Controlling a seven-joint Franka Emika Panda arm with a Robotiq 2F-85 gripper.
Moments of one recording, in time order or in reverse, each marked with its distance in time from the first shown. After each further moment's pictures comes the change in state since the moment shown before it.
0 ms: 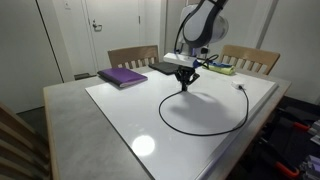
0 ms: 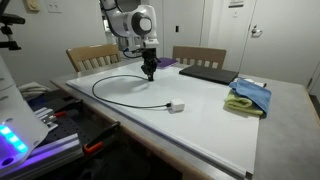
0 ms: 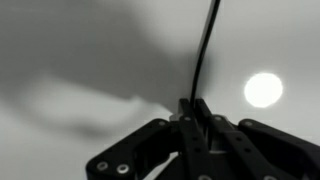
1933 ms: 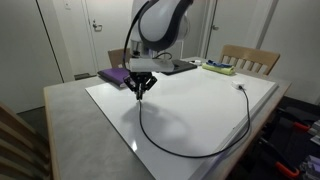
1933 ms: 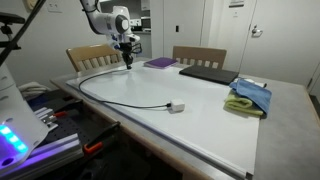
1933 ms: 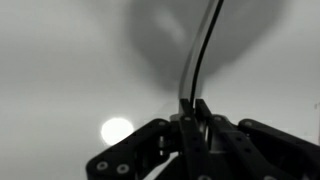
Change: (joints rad) arm 0.149 0.134 0.191 0.270 -0.074 -0.004 -0.717
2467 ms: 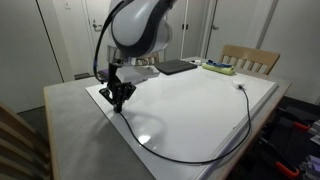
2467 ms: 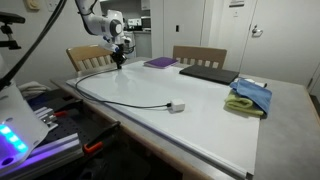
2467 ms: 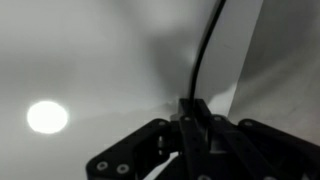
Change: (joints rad) arm 0.021 0.121 0.103 0.160 0.033 -0.038 -0.394
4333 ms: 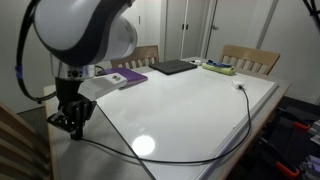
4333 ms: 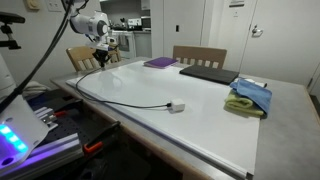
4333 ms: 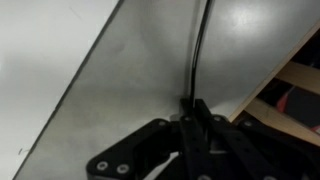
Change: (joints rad) arm 0.155 0.161 0.058 0.296 -0.010 -0.169 -0.321
